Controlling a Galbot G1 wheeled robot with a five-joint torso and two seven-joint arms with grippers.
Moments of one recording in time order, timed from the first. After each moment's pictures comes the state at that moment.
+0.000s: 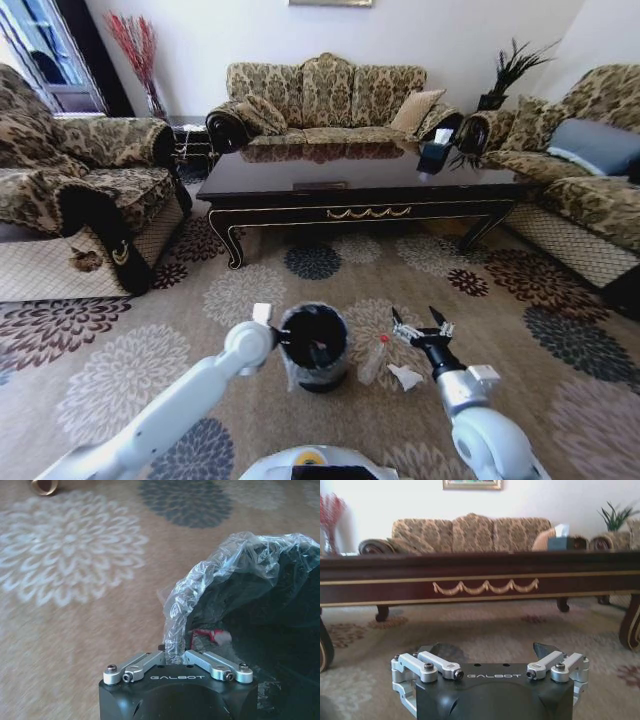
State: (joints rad) left arm 0.92 -0.94 0.04 -2.00 -1.49 0.74 -0.99; right arm -1.65 1.14 0.62 2.16 0.46 -0.10 0.17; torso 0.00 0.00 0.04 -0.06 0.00
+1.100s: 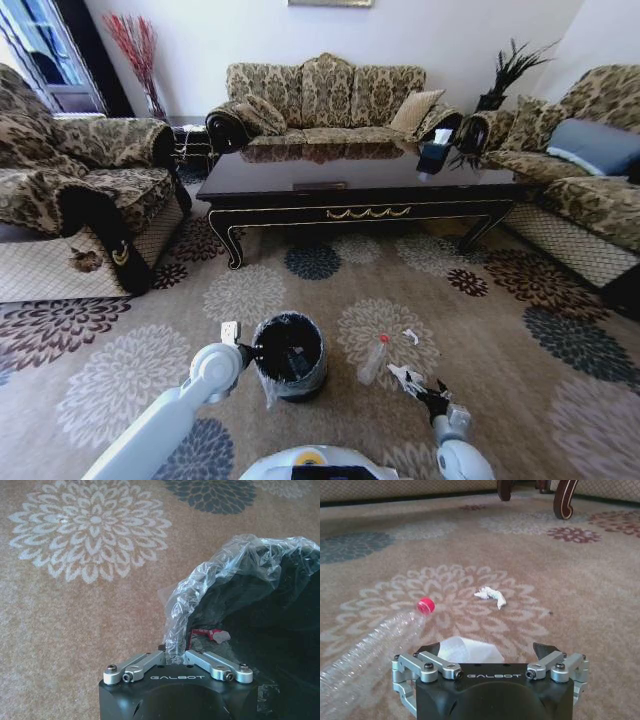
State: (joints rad) left arm 1.08 -0.92 -0.06 -2.06 -1.42 0.74 -0.96; right arm -1.53 1.26 0.60 1.47 0.46 0.05 0.10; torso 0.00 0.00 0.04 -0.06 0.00
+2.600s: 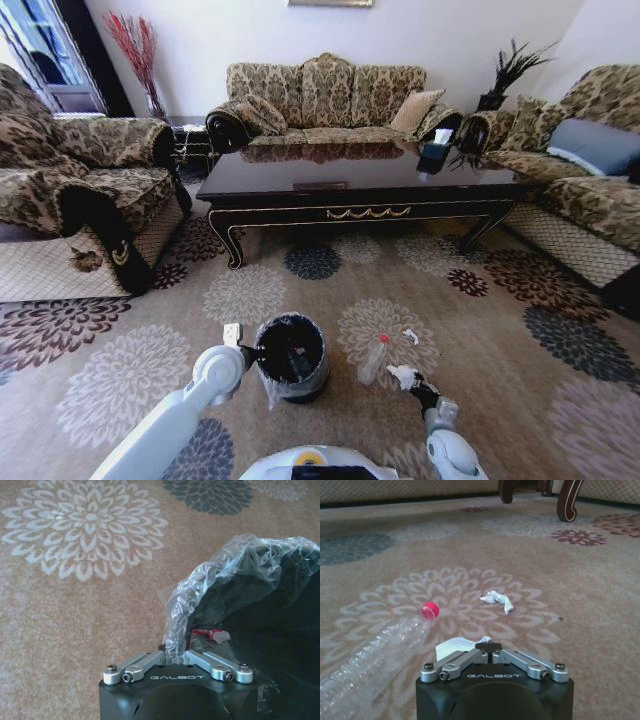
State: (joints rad) left arm 1.09 -0.96 -0.06 -2.05 -1.40 0.74 -0.95; right arm -1.48 1.27 0.58 1.45 0.44 0.05 0.12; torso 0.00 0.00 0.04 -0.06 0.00
